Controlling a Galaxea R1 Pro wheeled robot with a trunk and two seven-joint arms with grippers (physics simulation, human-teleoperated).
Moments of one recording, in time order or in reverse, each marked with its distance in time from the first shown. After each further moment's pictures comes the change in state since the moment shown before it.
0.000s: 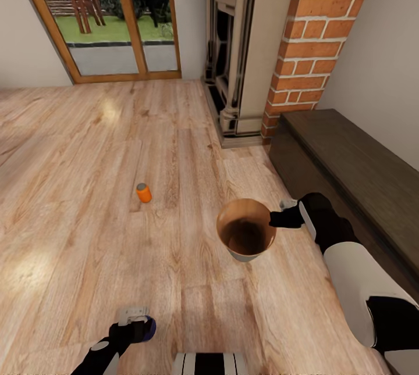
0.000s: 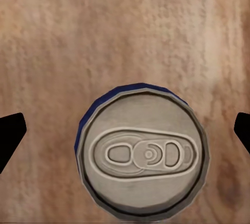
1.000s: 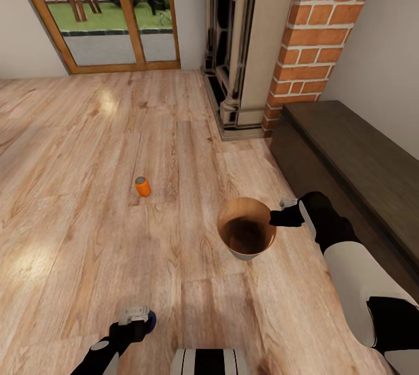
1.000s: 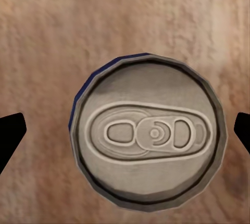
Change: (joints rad) left arm 0.000 0.000 0.001 -0.003 0.001 -0.003 -0.004; right arm 0.000 0.000 0.003 -0.013 0.009 -0.001 0.000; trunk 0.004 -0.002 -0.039
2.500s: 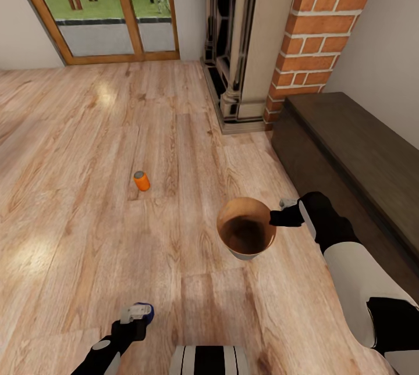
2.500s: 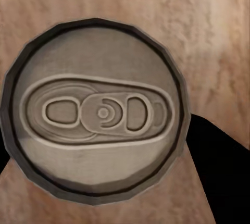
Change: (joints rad) left arm 0.002 0.001 -0.026 -0.013 0.001 -0.010 -0.001; right arm 0.003 0.001 0.000 -0.006 -0.001 0.000 0.001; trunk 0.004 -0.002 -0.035
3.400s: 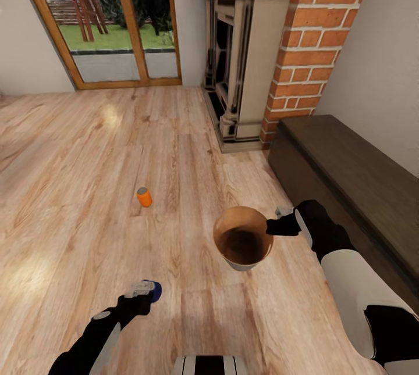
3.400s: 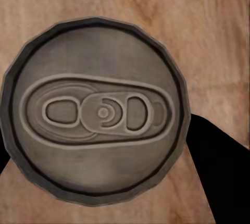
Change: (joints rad) left arm -0.003 0.017 0.009 -0.259 0.007 0.216 -0.081; right arm 0.041 0.015 0.009 0.016 -0.008 0.002 0.003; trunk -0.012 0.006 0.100
